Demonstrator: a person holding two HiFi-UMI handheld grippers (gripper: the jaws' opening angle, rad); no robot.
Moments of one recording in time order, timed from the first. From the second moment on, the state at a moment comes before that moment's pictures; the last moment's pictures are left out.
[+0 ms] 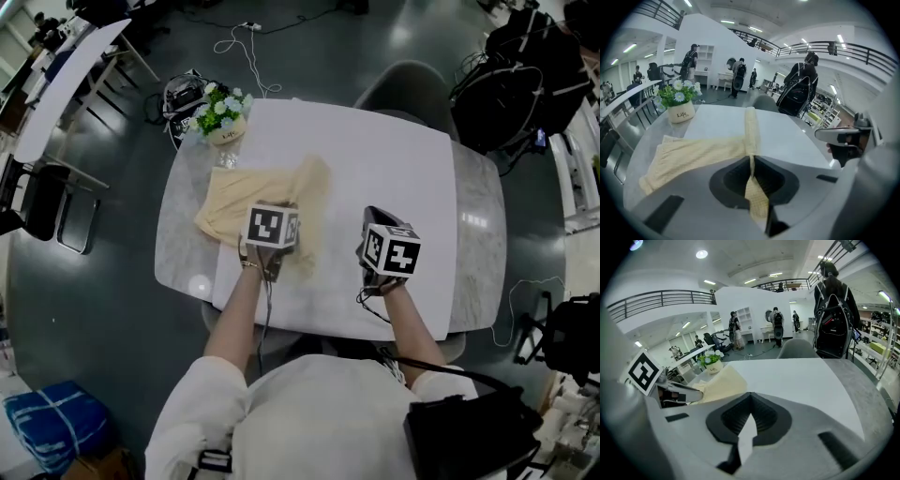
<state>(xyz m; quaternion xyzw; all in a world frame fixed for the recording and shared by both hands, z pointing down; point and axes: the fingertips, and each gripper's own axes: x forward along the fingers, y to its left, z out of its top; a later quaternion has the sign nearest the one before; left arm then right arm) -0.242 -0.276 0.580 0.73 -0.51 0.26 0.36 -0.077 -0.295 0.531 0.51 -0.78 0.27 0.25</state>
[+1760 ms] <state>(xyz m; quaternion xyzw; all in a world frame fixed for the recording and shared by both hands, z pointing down) -0.462 -0.254 0.556 0.63 -0.69 0.17 0.30 -0.186 -0.284 0.568 0.44 -0.81 0.27 0.29</state>
